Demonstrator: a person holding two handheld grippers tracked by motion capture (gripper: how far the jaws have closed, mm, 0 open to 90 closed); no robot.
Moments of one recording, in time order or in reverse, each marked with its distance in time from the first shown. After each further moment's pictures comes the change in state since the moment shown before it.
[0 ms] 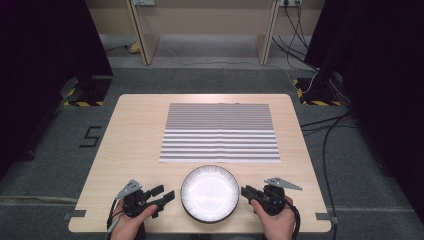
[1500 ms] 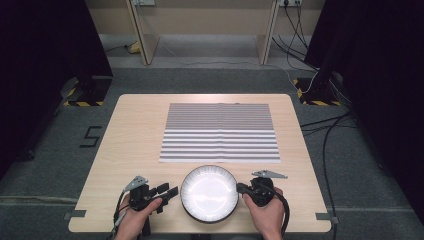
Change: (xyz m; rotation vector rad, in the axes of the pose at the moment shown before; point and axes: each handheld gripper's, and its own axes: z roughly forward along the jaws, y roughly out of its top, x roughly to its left) left arm 0.001 0.002 0.016 0.050 0.029 -0.047; right arm 0.016 0.018 0.022 0.121 -0.073 -0.046
